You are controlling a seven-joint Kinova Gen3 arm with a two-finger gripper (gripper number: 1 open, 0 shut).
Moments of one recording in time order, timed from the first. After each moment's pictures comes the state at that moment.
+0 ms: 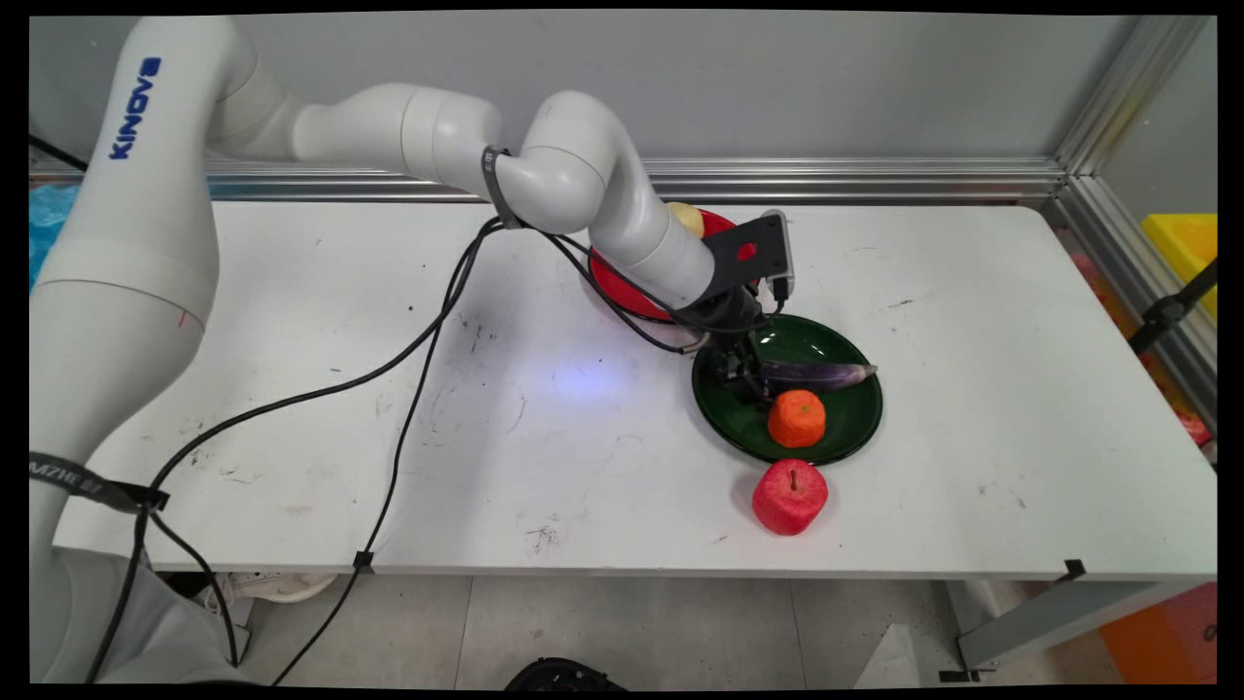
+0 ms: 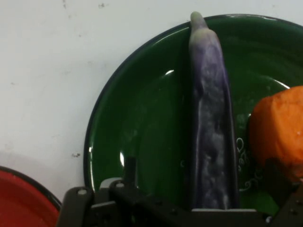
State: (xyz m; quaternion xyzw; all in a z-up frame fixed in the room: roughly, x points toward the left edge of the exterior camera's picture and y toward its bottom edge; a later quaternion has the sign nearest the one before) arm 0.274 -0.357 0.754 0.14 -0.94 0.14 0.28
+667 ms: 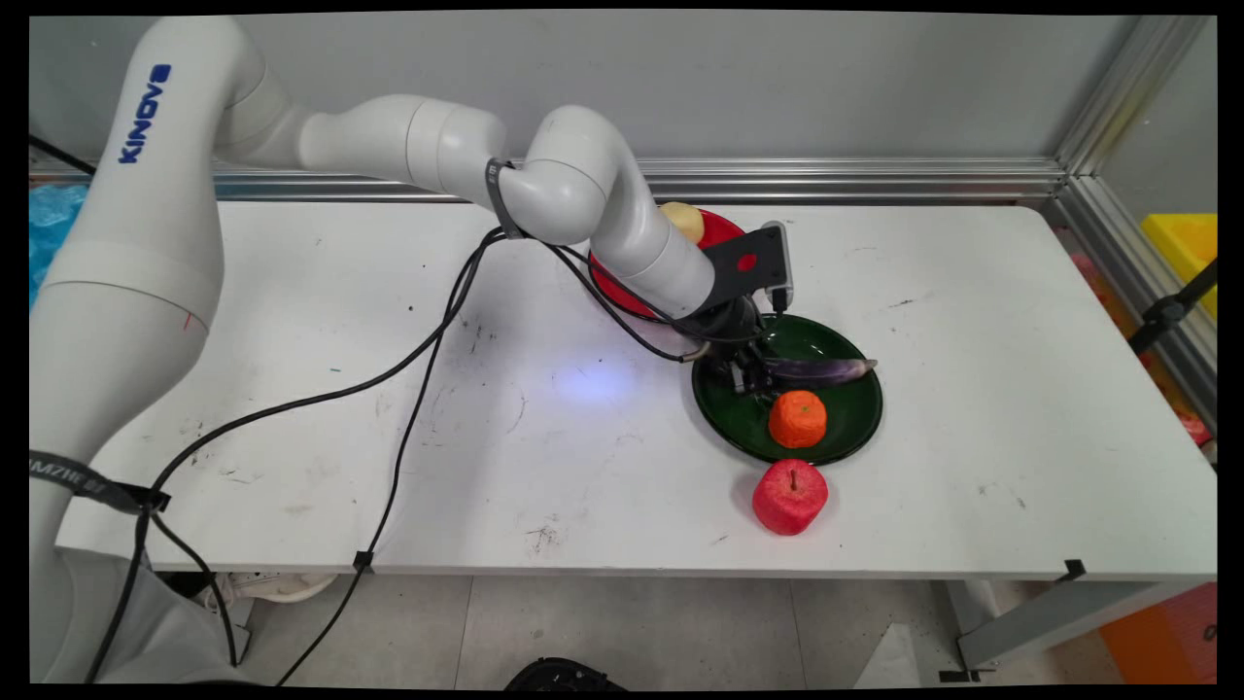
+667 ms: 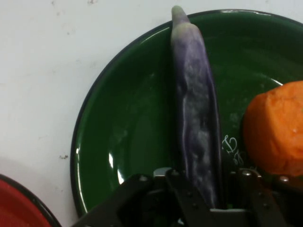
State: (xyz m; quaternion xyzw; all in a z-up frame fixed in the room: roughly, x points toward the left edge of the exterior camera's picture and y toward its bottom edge) arm 0.272 -0.355 0.744 0.14 -0.94 0.13 0.28
